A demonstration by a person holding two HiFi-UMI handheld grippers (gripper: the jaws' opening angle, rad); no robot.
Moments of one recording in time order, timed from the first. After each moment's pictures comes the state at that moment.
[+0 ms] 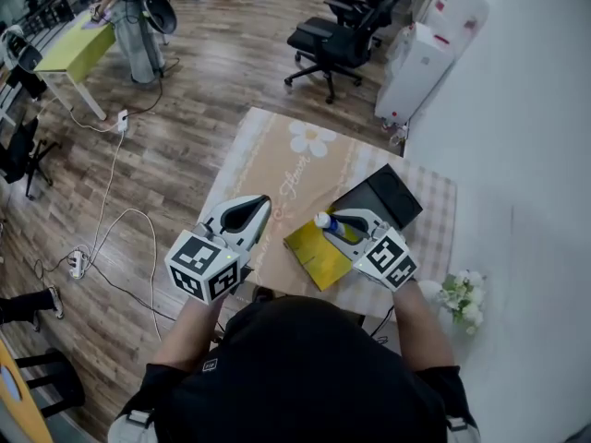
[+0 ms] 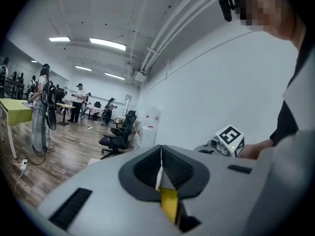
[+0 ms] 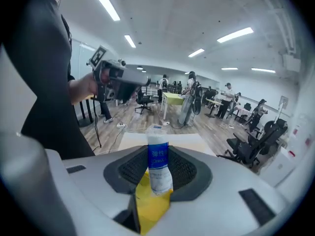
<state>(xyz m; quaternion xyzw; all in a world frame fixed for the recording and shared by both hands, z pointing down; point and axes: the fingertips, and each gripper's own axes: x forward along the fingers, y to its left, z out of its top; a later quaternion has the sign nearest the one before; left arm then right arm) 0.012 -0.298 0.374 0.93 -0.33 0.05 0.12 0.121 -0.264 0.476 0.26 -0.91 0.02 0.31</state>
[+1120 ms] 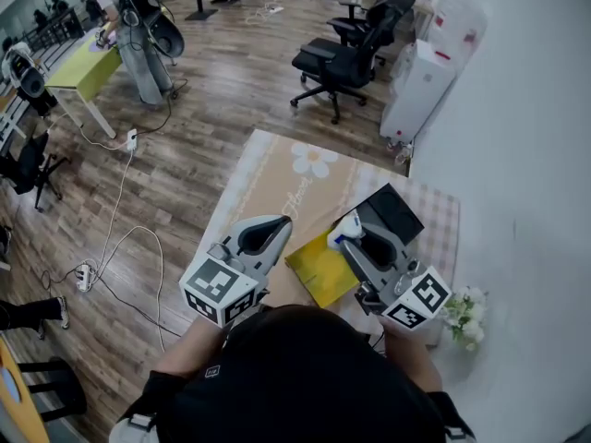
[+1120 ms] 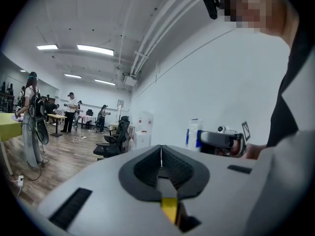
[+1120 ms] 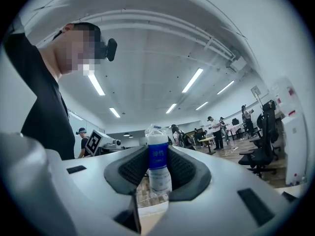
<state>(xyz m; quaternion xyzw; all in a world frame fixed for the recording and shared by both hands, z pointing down) 0.055 -0.280 0.340 0.95 -0.30 0.05 0.07 0.145 -0.241 0.326 0.33 -0.94 0.07 -0.11</state>
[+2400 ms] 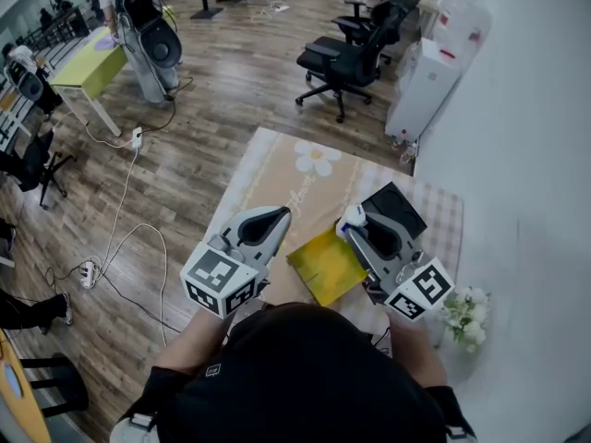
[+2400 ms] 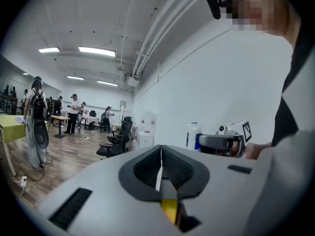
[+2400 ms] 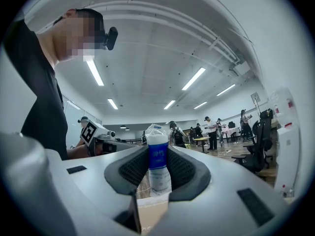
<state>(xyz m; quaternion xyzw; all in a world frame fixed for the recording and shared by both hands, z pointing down) 0.055 -0.293 0.341 0.94 -0.32 0.05 0.07 0.158 -0.259 0.338 0.35 -0.93 0.04 -0.06</state>
